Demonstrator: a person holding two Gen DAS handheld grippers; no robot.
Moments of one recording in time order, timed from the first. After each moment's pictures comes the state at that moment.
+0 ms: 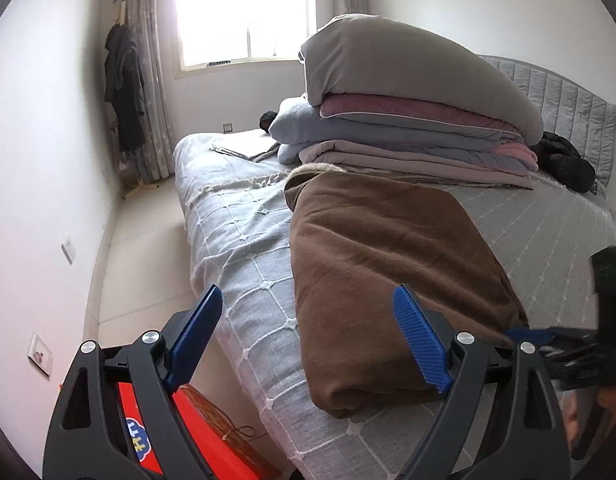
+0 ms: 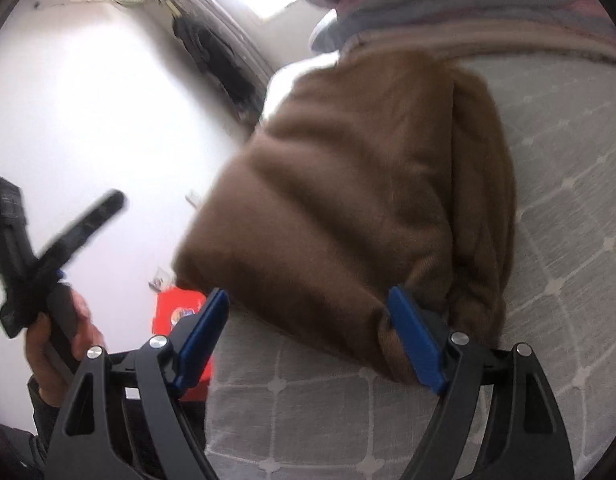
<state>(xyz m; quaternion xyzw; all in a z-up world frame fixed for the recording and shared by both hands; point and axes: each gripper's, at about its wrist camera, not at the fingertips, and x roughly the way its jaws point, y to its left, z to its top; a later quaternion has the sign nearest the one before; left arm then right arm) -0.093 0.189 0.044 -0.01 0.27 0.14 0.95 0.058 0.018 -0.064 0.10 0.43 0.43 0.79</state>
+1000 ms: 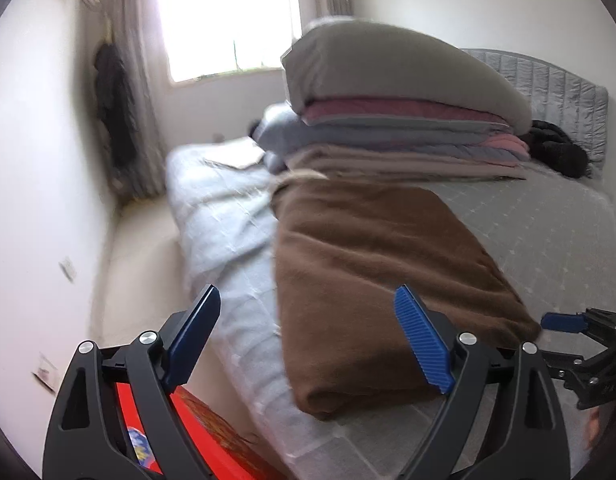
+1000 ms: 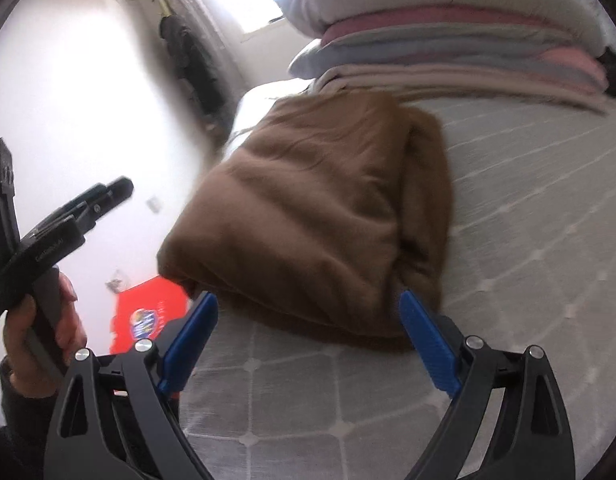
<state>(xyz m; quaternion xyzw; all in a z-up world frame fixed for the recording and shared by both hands) -0.088 0.166 0.047 0.01 0.28 0.12 0.95 0.026 -0.001 -0.030 0.04 0.39 0.35 0.85</state>
